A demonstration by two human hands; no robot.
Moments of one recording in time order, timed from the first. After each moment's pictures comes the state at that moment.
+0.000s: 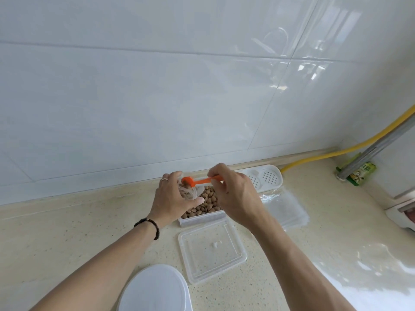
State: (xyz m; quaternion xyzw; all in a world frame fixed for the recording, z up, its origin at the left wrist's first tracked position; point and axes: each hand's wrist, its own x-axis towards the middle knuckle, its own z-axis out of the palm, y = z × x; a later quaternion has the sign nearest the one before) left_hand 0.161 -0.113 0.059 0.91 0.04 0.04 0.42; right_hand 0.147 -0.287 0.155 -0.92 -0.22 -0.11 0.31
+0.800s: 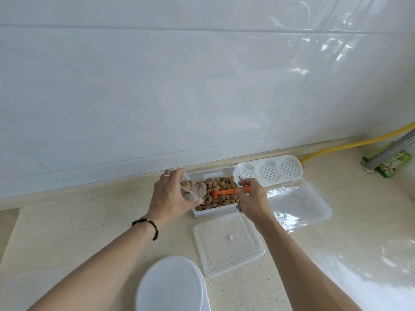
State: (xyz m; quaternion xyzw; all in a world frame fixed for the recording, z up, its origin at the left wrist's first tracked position) left_hand 0.151 -0.079 0.042 0.95 0.00 0.08 0.31; right_hand 0.164 -0.300 0.067 -0.85 0.12 0.08 0.51
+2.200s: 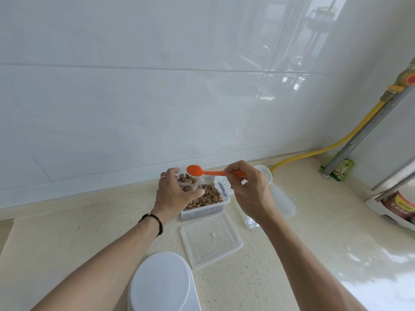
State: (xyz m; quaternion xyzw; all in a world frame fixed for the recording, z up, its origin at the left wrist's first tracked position) left_hand 0.122 -0.119 0.100 0.87 0.06 0.05 0.49; right_hand 0.093 -0.311 0.184 -0.87 -0.11 -0.14 0.46
